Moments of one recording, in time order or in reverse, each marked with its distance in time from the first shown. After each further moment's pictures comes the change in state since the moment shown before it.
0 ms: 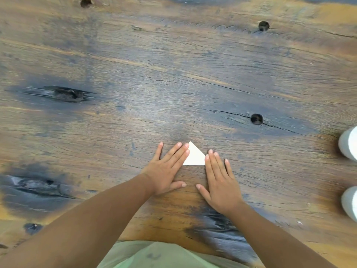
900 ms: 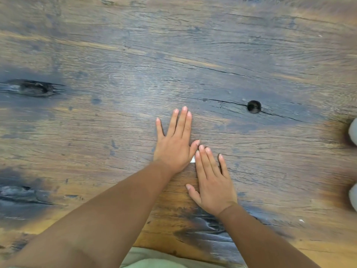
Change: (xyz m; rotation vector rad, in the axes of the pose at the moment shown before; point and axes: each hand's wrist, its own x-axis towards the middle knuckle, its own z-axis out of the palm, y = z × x) left_hand 0.097 0.034 -0.010 -0.103 0.300 -0.372; right_hand 0.001 0.000 0.012 -0.036 0.062 -0.002
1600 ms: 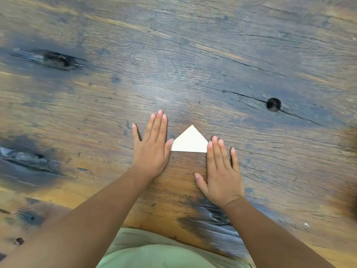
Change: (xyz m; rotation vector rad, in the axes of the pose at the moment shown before) left_hand -0.079 -0.056 0.000 -0.015 0.015 -0.253; right_hand 0.001 0.000 0.005 -0.016 0.031 0.015
